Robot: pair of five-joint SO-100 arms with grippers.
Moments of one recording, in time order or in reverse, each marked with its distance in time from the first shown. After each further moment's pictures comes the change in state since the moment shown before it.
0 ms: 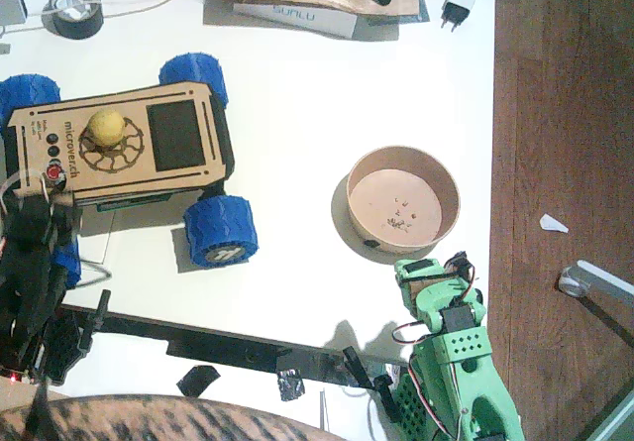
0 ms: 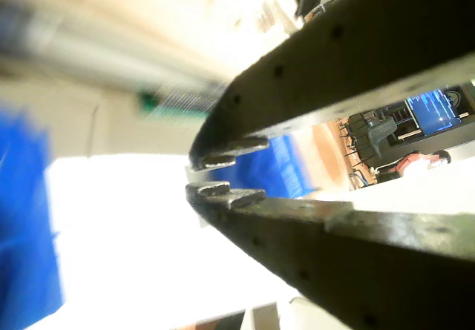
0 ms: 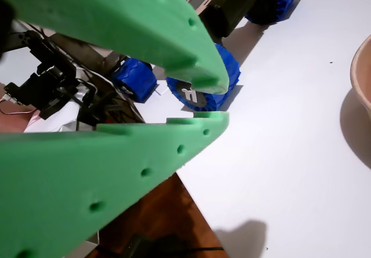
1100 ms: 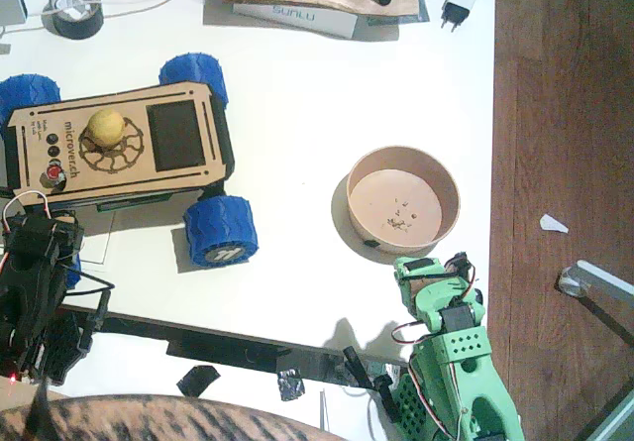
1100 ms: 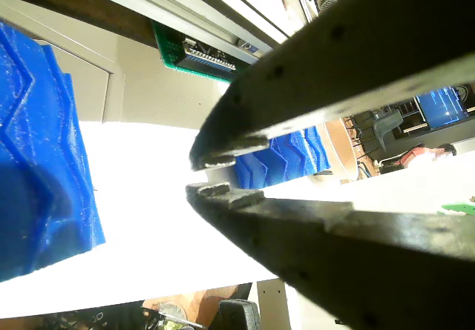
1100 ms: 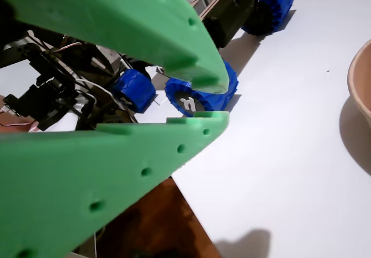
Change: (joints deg) arm 0 0.8 7.7 21.3 -9.5 0.0; arm 1 0.1 -0.1 0.8 -2.1 2.6
